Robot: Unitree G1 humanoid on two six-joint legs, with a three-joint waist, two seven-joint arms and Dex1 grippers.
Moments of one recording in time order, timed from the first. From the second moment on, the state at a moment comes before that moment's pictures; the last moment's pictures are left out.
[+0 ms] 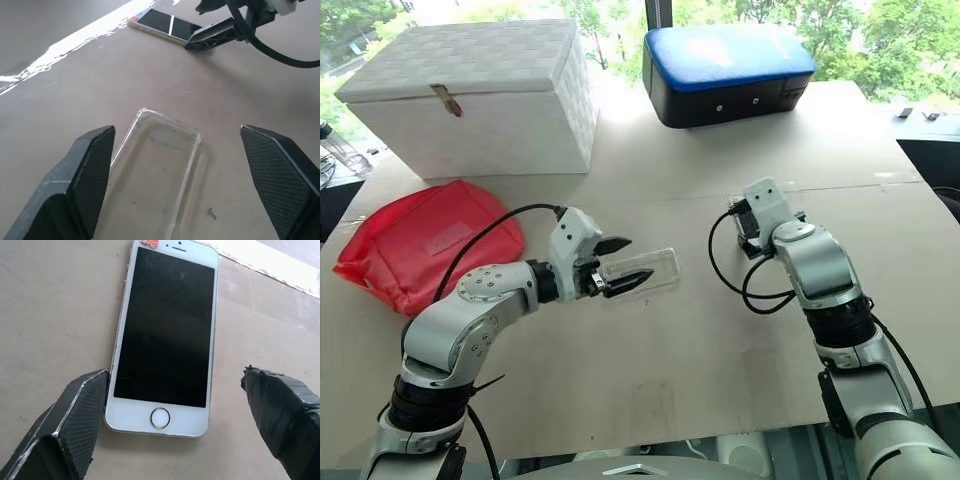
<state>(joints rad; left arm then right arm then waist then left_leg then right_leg) -0.27 0.54 -0.04 -0.50 -0.43 0.83 -0.73 -0.64 -0.38 0.13 -0.17 0.07 1.35 0.19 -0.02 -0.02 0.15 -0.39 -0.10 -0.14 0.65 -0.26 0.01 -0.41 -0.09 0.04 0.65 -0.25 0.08</state>
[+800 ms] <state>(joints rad) -0.15 0.50 0.04 -0.52 -0.54 0.49 -0.78 -0.72 -0.39 0.04 0.21 0.15 1.04 0.39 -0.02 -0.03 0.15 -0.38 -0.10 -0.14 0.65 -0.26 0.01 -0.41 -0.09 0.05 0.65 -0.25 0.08</state>
